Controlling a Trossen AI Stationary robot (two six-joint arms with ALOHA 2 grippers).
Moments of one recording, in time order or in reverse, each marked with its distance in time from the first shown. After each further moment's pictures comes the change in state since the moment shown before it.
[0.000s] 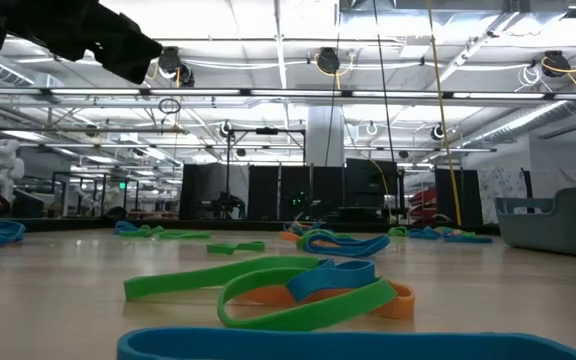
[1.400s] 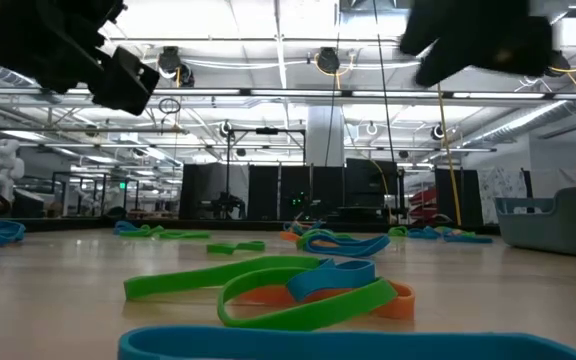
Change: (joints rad) left arm 0.000 0.151 0.000 -0.018 0.104 0.002; right arm -0.276 0.086 0.000 0.542 0.381 -0.660
